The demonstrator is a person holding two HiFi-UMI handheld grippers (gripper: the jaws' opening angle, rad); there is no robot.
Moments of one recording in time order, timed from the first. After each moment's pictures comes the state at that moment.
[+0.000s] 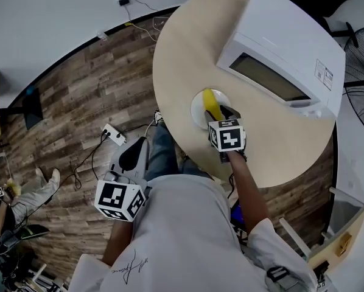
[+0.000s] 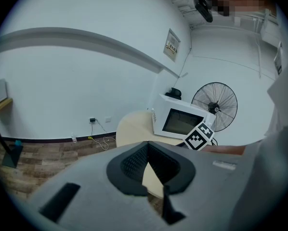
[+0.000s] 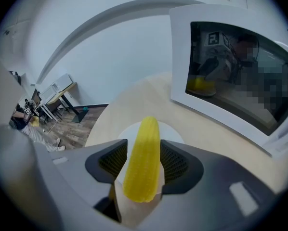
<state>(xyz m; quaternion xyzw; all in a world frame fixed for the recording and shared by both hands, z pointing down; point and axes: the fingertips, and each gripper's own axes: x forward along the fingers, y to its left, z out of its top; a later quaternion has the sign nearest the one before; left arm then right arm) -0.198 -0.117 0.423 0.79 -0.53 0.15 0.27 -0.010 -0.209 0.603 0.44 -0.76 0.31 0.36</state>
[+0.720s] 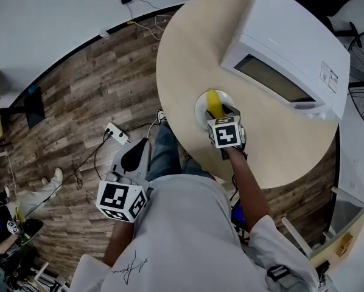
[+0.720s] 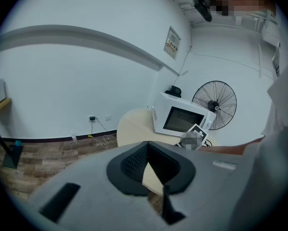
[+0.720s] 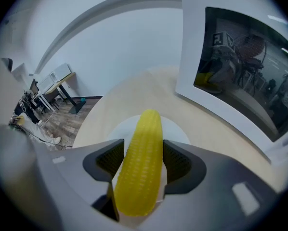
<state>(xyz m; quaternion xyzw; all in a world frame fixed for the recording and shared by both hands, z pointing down) -0.204 -0.120 0.430 0.79 -0.52 0.16 0.28 -0.015 -0.215 0.632 0.43 -0.75 0.29 0.41</state>
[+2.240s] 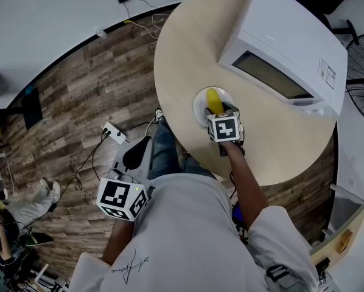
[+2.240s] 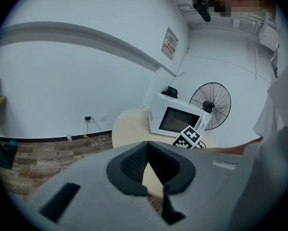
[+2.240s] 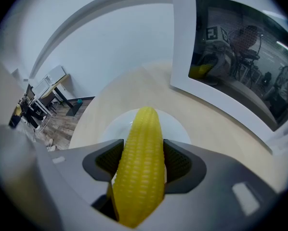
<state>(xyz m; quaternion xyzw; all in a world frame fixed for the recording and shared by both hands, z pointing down) -0.194 -0.119 0.429 0.80 -0.50 0.15 0.28 -0.008 -0.214 0.645 0.44 -0.73 0.32 0.41</state>
